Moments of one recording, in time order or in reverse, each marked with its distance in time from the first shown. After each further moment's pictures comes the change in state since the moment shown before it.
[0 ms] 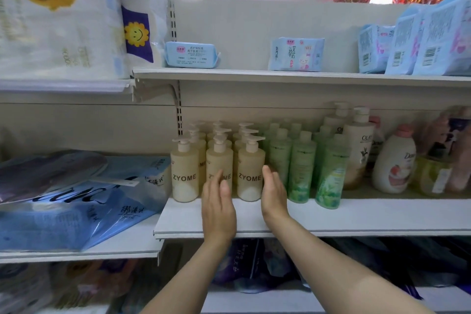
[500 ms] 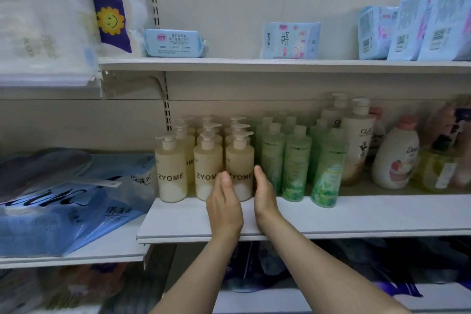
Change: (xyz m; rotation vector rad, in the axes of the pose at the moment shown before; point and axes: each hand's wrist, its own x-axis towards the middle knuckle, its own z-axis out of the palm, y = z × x) left_hand 0.002 0.011 0.046 -0.129 0.039 -0.143; right_hand 0.021 0.024 0.000 0.295 -0.161 0.089
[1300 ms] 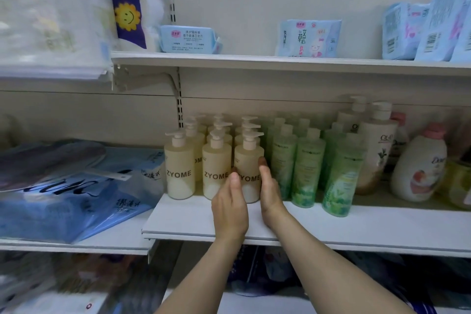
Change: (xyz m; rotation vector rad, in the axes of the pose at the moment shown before) left_hand 0.000 -0.006 0.002 0.037 0.016 0.044; right_hand 0.023 0.004 0.000 -0.051 -0.073 0.045
